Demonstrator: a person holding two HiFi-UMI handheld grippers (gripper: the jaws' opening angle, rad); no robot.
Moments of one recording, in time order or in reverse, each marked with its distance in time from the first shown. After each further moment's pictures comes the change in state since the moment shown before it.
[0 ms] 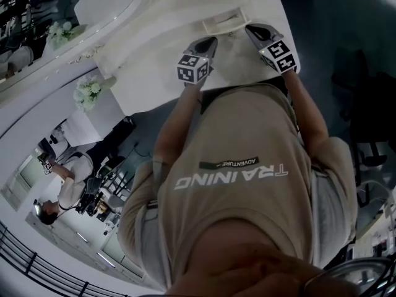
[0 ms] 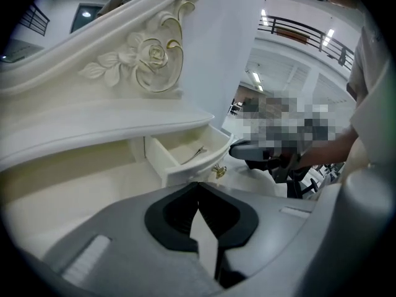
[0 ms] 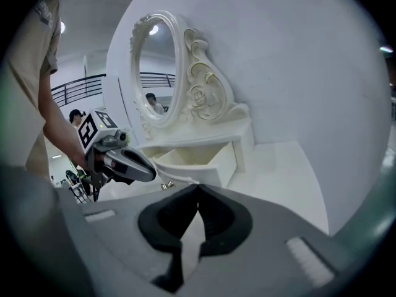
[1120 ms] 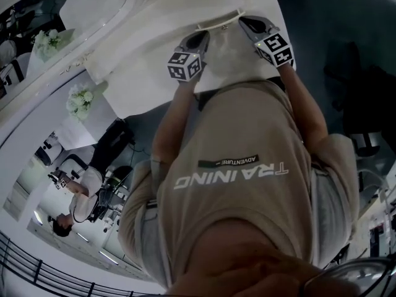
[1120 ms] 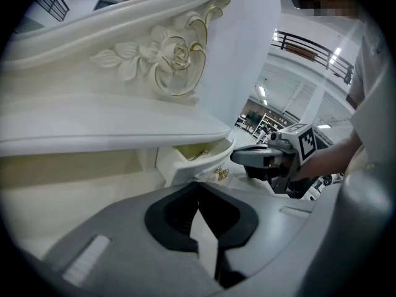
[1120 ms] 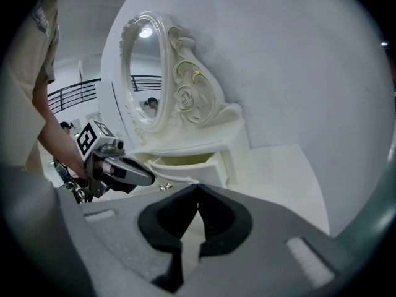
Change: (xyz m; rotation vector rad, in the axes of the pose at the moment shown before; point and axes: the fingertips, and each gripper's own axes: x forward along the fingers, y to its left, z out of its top) left arm 0.020 0.038 0.024 -0.115 -0.079 -0.015; right arm 0.030 -0.033 0.019 0.027 0.006 -0.015
